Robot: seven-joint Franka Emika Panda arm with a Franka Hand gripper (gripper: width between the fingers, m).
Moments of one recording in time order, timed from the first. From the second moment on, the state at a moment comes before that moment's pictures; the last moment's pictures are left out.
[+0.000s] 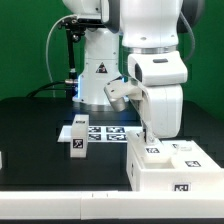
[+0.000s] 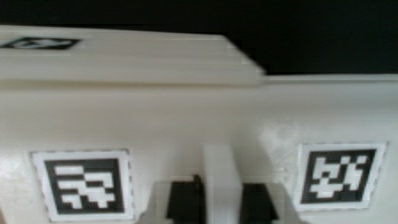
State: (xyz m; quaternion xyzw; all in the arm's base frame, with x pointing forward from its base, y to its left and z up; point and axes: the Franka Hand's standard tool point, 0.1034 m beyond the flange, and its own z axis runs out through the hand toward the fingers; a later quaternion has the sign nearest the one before) arm 0.539 0.054 0.057 -0.68 -0.73 0.00 0.05
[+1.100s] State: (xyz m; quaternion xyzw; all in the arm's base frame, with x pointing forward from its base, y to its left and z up) arm 0.592 0.053 0.056 -0.69 -0.72 -0.01 0.06
